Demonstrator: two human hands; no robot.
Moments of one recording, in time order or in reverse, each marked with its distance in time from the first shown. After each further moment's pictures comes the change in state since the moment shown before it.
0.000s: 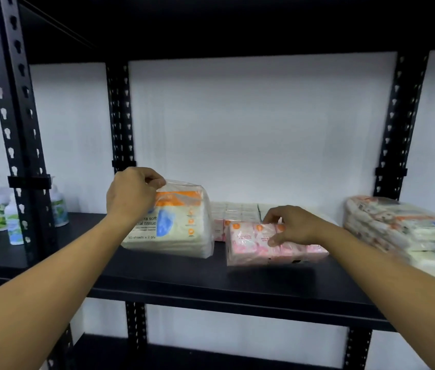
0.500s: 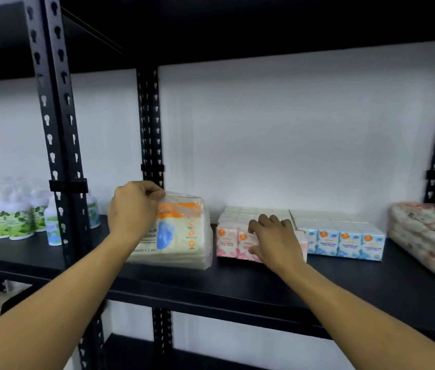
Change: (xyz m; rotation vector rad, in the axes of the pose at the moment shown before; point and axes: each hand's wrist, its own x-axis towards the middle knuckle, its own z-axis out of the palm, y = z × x) left_hand 0.007 -0.059 -0.018 0.055 0.093 -0.082; right_hand 0.057 -0.075 0.108 -0.425 0.466 -0.143
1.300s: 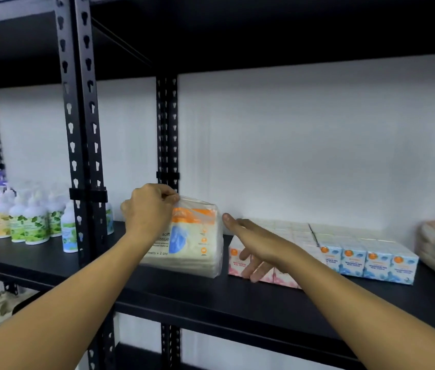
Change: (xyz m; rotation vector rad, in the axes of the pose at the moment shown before) left_hand 0.032 -0.013 0.000 0.041 -0.003 -0.023; right_hand 0.039 -0.074 -0.084 1.065 -0.651 0.387
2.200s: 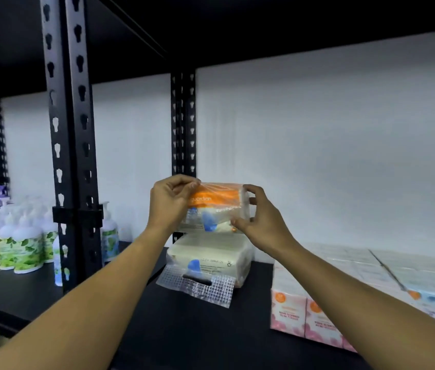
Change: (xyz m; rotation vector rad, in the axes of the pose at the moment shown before) left_hand 0.119 -0.057 0.084 -0.698 -0.010 0.189; right_hand 0.183 -0.020 0.017 -0.007 0.455 -0.605
